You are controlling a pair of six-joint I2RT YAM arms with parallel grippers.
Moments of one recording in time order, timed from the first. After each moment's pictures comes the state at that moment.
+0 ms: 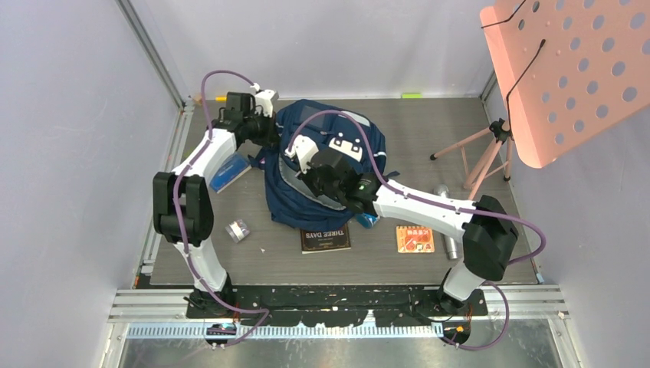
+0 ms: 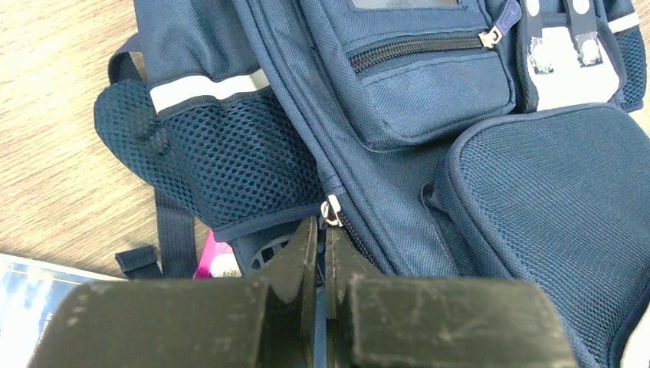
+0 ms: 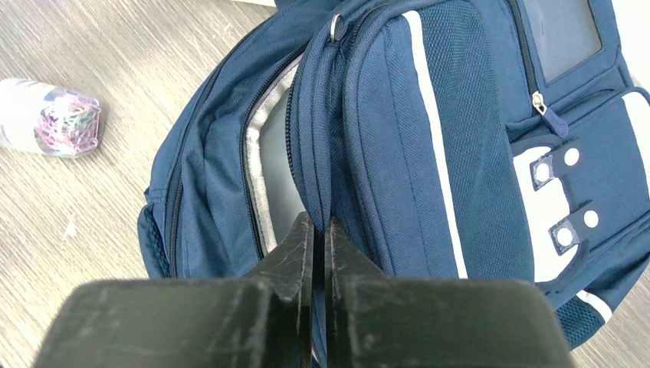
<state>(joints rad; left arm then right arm) -0.14 1.82 1.47 -0.38 0.39 0.07 0.99 1.62 1.27 -0.12 0.22 -0.07</state>
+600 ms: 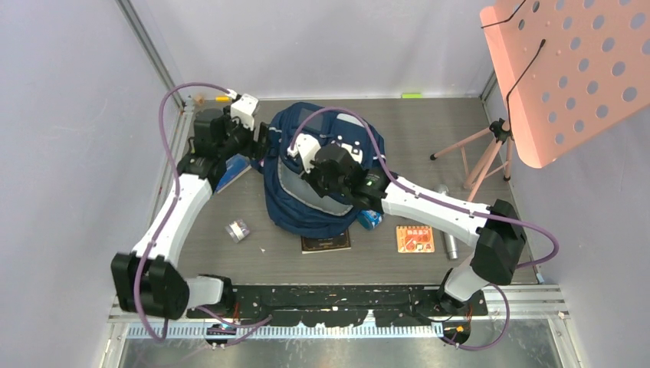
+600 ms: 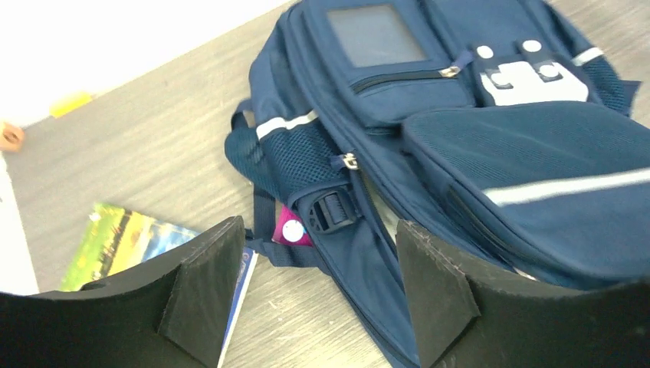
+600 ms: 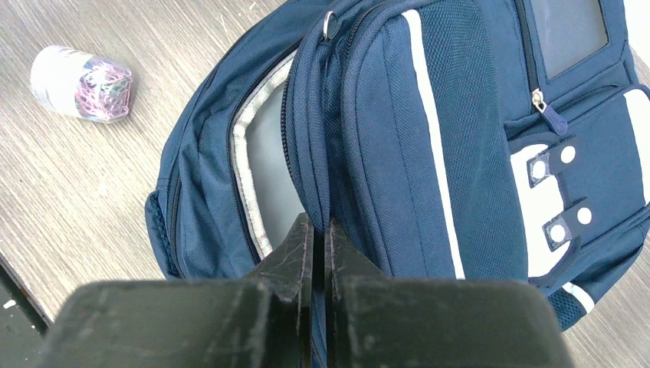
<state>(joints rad) -0.15 1.33 1.15 -0.25 0.27 0.19 0.99 1.57 1.30 -0.25 0.17 -0.07</state>
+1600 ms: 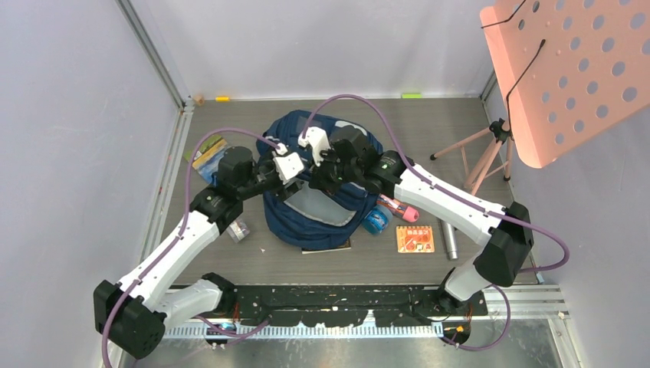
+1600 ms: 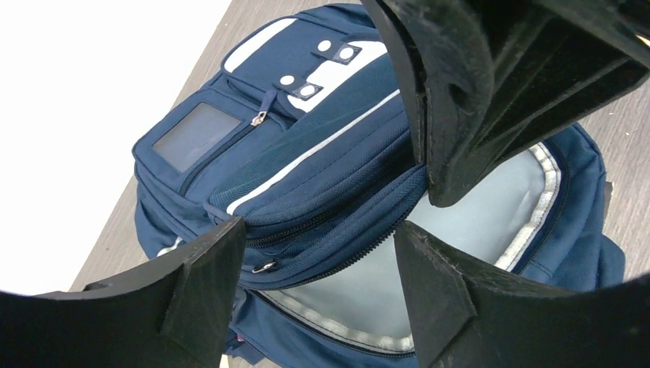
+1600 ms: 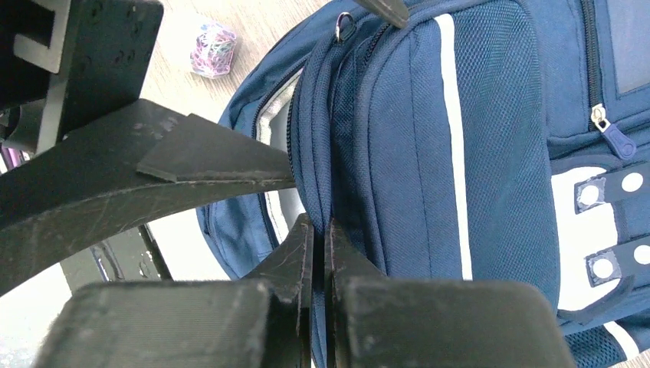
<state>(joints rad) -0.49 1.02 0.86 -0.18 0.40 0.57 0.87 1.54 1.41 -0.48 -0.21 -0.07</state>
